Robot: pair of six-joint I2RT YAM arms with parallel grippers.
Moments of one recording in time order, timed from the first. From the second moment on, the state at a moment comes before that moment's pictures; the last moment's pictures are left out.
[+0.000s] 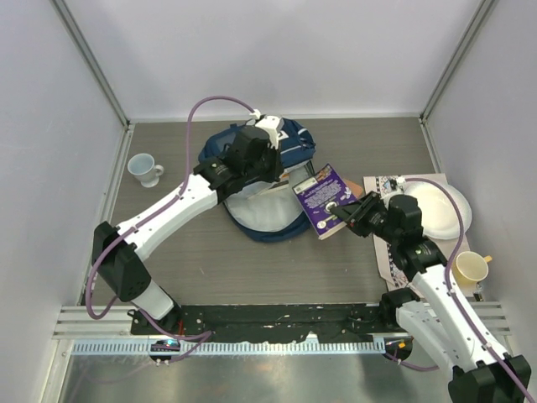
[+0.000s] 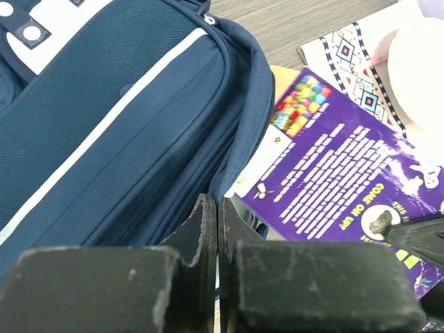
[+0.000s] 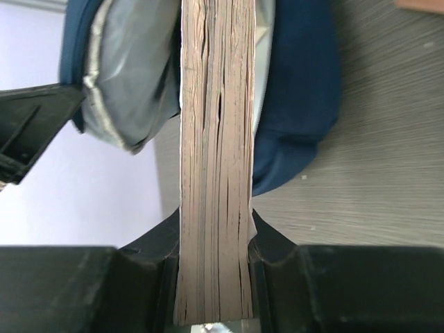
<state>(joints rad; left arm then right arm) -0.75 1.58 1.49 -0.44 -0.08 -0.36 0.24 0.67 0.56 -0.31 -0.28 1.03</state>
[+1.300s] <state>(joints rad) -0.87 1.58 1.57 -0.49 -0.14 -0.37 0.47 1.64 0.71 0.61 -0.21 1.24</state>
